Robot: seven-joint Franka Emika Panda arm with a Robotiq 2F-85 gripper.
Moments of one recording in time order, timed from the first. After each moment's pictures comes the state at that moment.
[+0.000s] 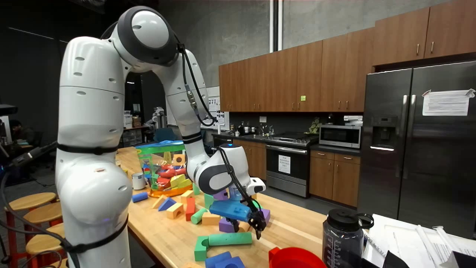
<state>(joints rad) -0.24 0.13 -0.15 -2.78 0.16 3.10 -0.51</state>
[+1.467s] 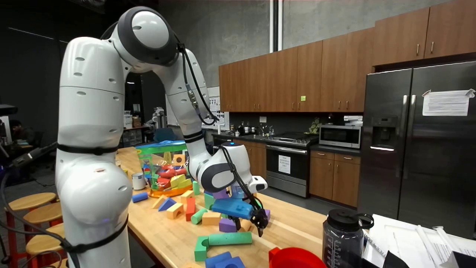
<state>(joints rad) -0.24 0.13 -0.15 -2.75 0.16 3.08 -0.51</state>
